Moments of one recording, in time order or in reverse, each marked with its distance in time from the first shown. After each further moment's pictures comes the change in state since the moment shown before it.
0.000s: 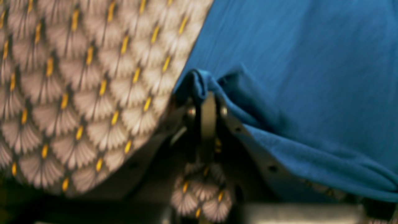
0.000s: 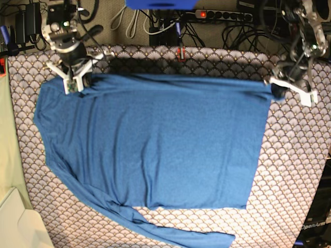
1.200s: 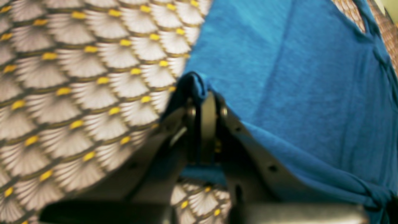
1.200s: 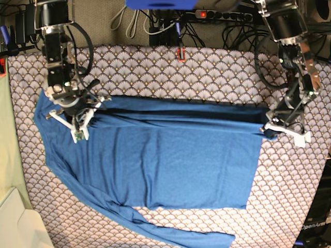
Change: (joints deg) left arm -21.8 0.2 4.3 -16.6 0.5 0.6 1.0; right arm 26.2 7.9 -7.5 -22.5 0.3 0.1 -6.2
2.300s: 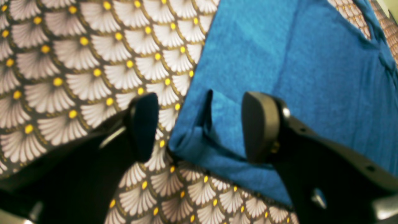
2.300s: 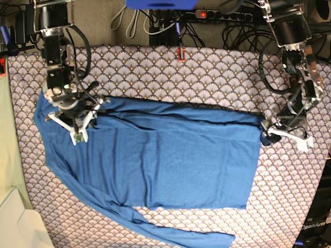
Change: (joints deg) left arm -2.0 -2.4 1.2 -2.5 0.4 0.2 -0.4; right arm 1.1 -0.3 0.0 -0.2 -0.5 0.0 -0.6
